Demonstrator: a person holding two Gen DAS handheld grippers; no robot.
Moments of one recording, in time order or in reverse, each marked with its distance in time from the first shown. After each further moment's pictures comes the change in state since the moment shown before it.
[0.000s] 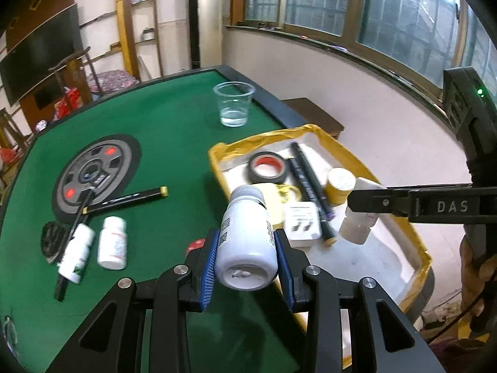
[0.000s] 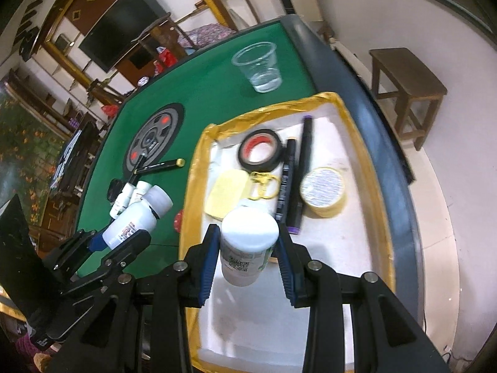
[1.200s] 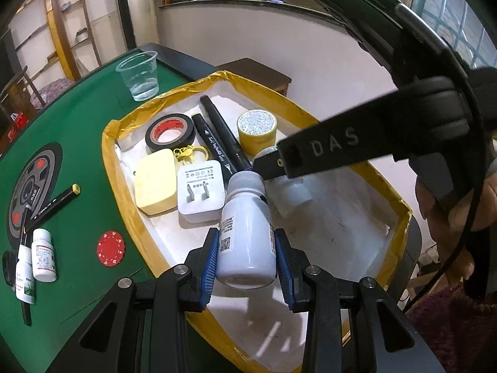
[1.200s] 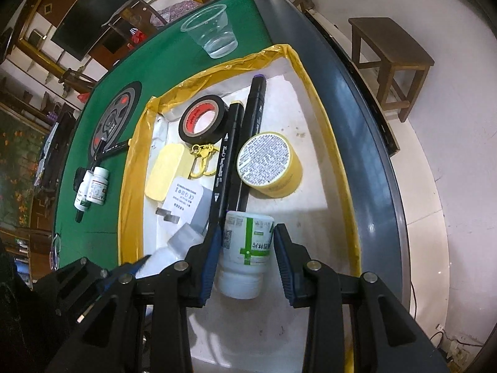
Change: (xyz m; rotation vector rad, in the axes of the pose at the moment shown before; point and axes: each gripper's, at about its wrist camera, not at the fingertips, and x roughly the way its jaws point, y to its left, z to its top) left arm 0.045 -0.078 -0.018 0.215 0.153 -0.139; right arm 0.038 -0.039 0.000 0.053 0.130 -0.067
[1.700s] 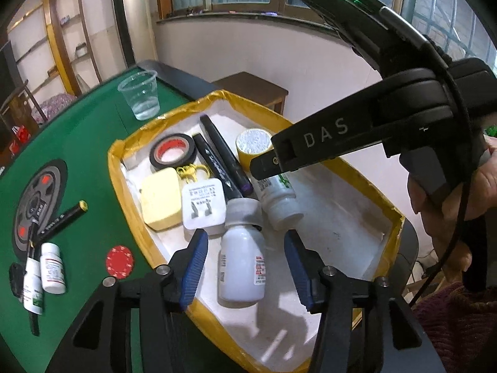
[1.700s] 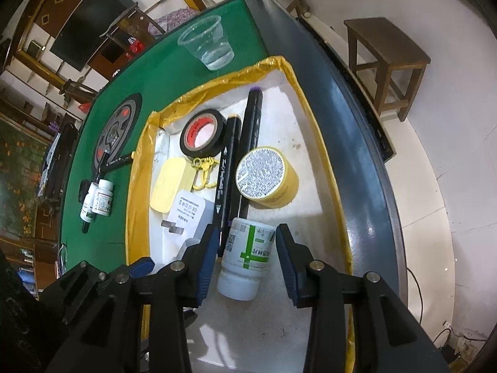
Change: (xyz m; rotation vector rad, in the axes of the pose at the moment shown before) left arm -0.018 -0.001 0.002 0.030 -0.072 0.011; right arm -0.014 -0.001 0.005 0.023 -0.044 0.013
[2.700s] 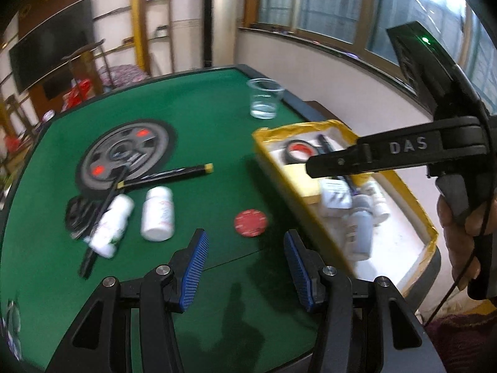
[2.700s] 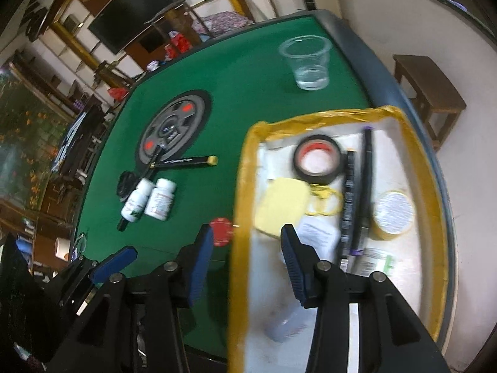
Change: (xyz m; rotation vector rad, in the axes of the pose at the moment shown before) left arm -0.083 0.122 -0.066 -0.302 -0.096 0.159; right arm 0.007 0.123 0.008 -0.177 -0.025 0.081
